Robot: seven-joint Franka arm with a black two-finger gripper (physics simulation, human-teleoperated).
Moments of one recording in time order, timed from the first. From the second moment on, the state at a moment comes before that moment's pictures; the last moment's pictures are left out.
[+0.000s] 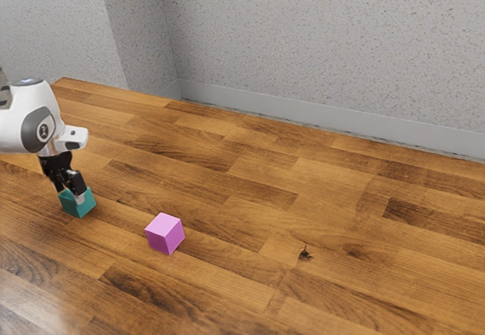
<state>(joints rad) 0.70 0.33 -0.19 -2.00 0.12 2.30 0.58</state>
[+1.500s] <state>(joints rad) 0.71 0.43 -0.19 -1.92 0.12 2.29 0.55</state>
